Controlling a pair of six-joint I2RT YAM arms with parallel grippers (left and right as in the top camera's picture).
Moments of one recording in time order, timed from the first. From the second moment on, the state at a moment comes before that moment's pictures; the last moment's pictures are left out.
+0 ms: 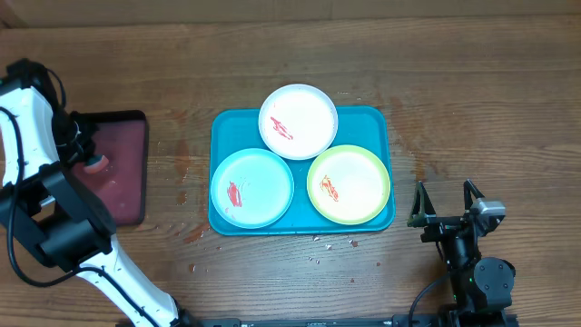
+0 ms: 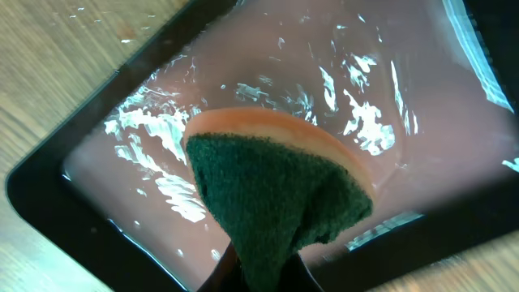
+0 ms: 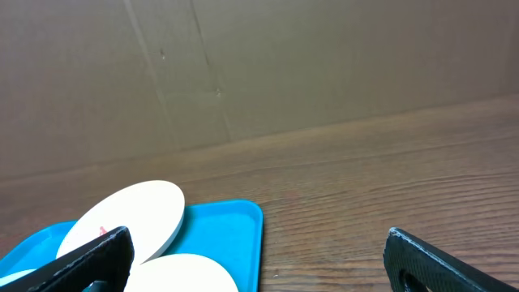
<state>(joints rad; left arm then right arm) 0.51 2.16 1.92 -1.31 -0.08 -0.49 0.08 0.01 0.02 -0.03 -0.02 0.23</state>
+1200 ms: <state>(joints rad) 0.49 2.03 1.67 -1.18 -0.08 -0.46 0.08 0.01 0.02 -0.04 -0.02 0.23</state>
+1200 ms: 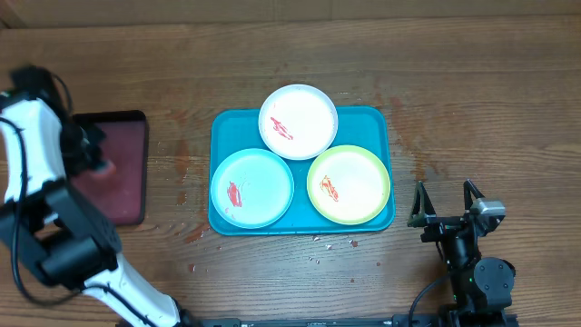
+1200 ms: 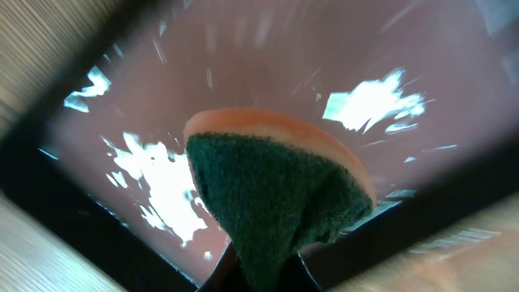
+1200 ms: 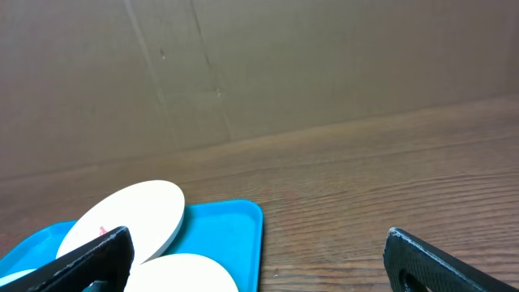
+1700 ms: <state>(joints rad) 0.45 2.02 2.02 -1.57 0.03 -0.47 0.08 0.01 0.02 -0.04 -0.02 0.23</state>
